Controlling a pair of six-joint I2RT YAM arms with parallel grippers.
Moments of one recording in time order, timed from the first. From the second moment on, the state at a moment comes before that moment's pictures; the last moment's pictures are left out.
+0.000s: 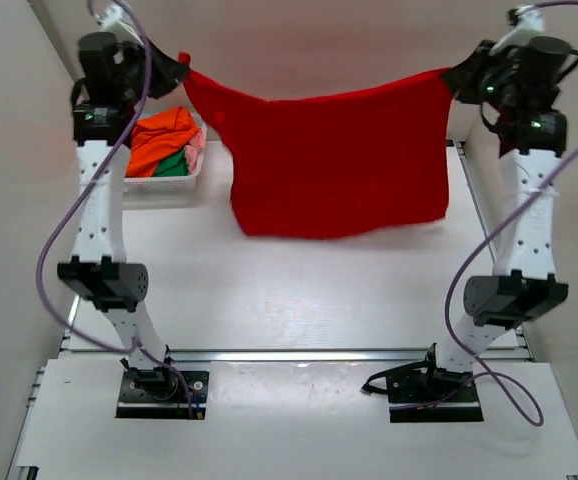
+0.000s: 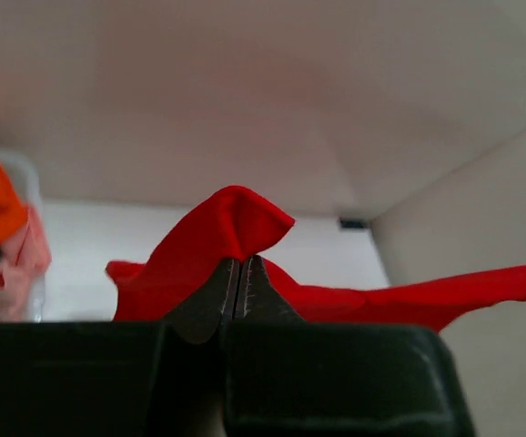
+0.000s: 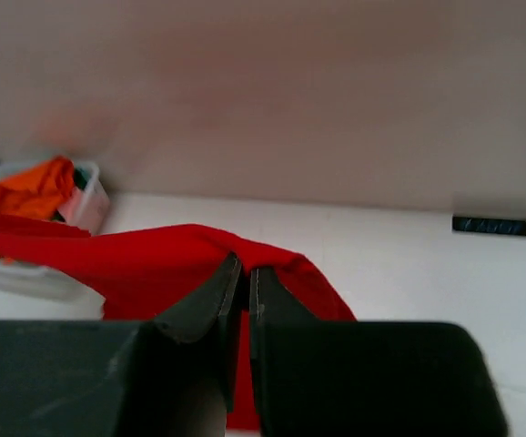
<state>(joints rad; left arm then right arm) -0.03 1.88 2.33 -0.61 0.33 -0.50 -0.11 1.73 2.19 -0.62 -0.40 0.22</state>
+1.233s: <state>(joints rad) -0.26 0.88 1.73 -0.58 0.16 -0.47 -0.04 0.90 1.58 -0.78 -0.29 0.24</state>
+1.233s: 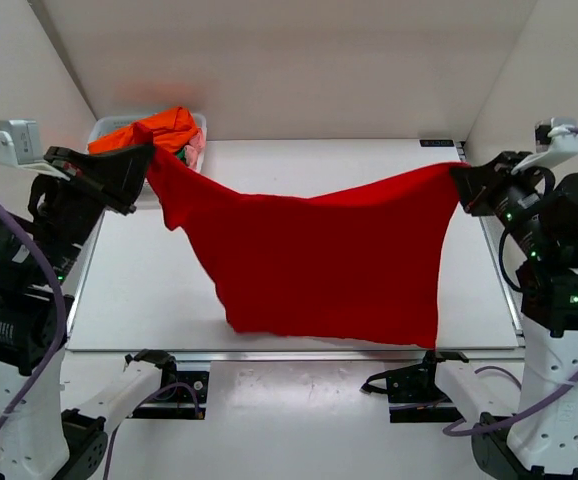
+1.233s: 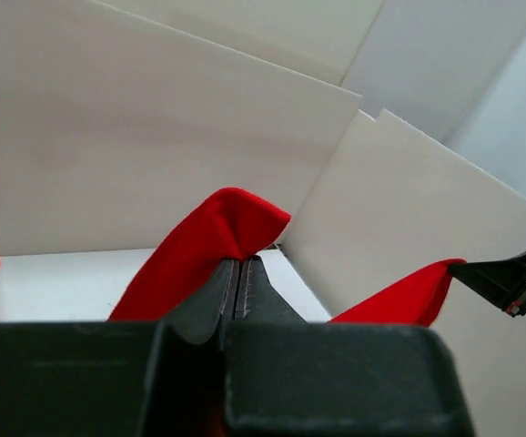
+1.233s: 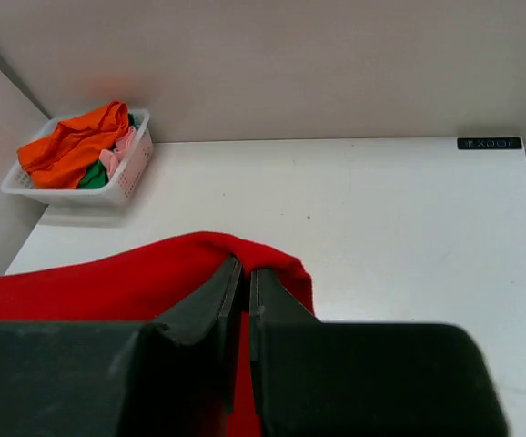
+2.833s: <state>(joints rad) -0.16 1.06 1.30 -0.54 0.15 -0.31 -0.17 1.27 1.23 -0.56 -0.37 0.13</state>
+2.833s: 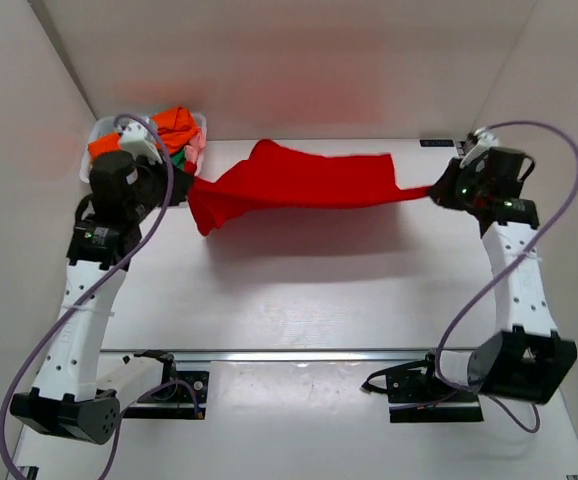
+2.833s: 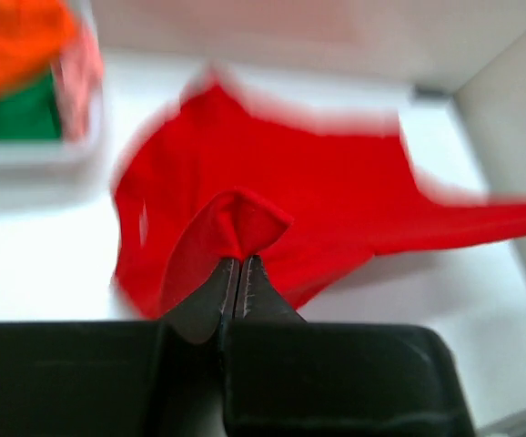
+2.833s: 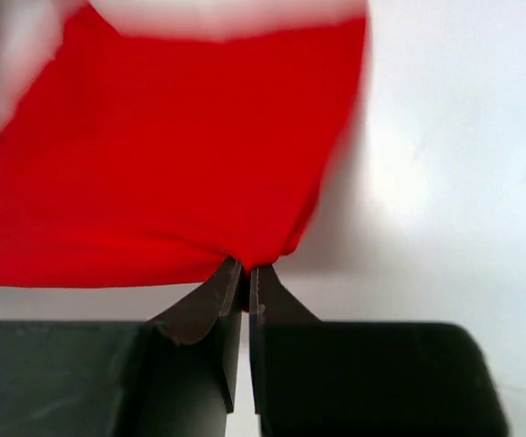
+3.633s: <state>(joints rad) -0.15 1.81 2.01 -0.61 0.22 -0.28 -0.11 1.72 1.73 -0.49 -0.40 0.14</state>
